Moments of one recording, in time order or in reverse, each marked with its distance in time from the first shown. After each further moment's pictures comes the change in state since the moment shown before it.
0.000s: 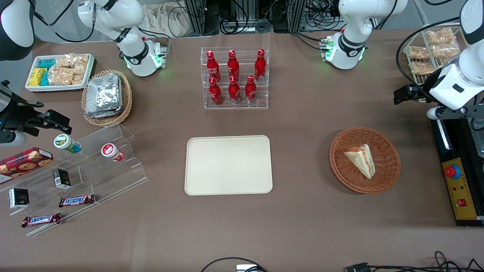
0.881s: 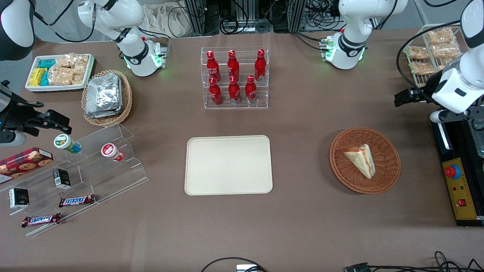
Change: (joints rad) arm 0.005 0.029 0.010 -0.001 0.000 0.002 -0.105
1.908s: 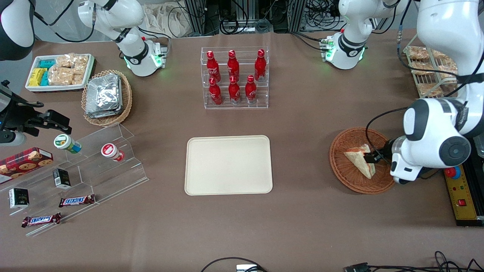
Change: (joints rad) arm -0.009 0.445 -0.008 -0.006 -0.003 0.345 -0.354
